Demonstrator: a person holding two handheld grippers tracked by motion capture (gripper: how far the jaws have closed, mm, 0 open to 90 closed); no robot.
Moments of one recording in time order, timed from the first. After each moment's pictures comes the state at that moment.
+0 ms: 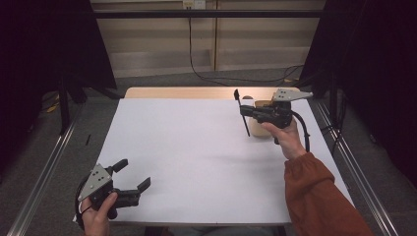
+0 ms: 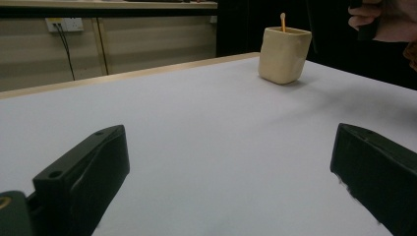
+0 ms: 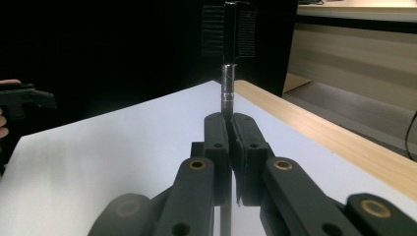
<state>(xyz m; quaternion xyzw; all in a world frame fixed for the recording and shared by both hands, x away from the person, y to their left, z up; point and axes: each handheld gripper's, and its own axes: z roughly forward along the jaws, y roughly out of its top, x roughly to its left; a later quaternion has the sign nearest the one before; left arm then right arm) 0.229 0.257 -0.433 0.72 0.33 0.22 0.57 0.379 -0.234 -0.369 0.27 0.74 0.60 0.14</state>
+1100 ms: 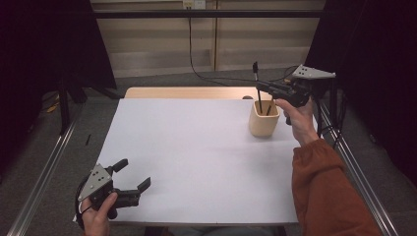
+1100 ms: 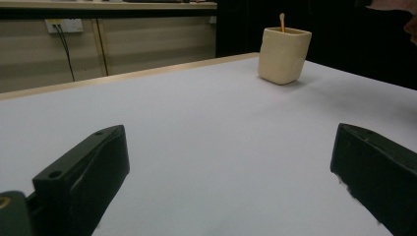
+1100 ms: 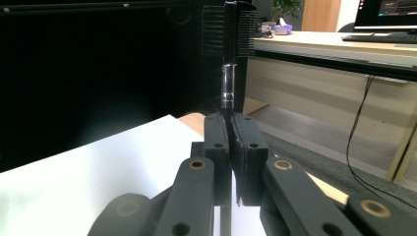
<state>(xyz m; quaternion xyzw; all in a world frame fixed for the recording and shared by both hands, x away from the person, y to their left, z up) 0.228 0.257 -0.433 0.72 0.33 0.22 0.57 0.403 -0.269 -0.324 0.31 0.70 0.61 0.21</state>
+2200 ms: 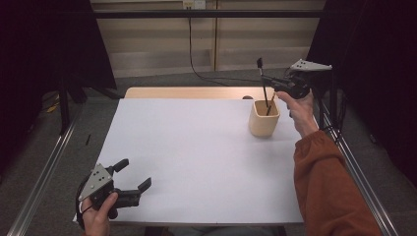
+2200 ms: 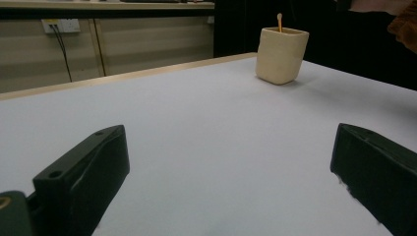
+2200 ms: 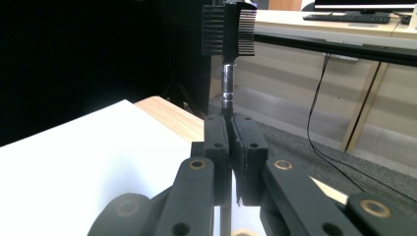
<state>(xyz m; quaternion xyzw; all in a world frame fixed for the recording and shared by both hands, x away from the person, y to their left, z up) 0.229 0.256 -0.433 0.72 0.33 0.22 0.57 0.437 -0.285 -0.335 0.36 0.71 0.56 0.23</state>
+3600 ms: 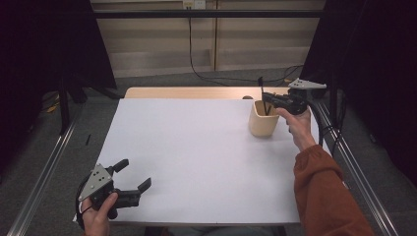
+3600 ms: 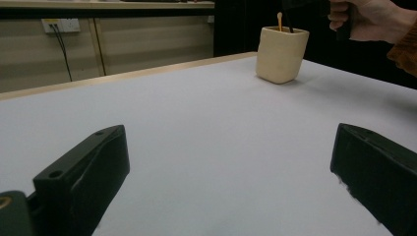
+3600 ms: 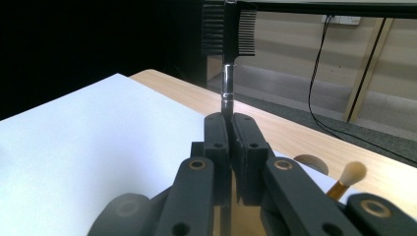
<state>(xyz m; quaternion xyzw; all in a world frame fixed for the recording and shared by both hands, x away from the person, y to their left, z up) 0.229 0.256 -0.433 0.72 0.33 0.22 0.57 0.426 -0.294 -0.389 0.39 0.71 0.54 0.21</state>
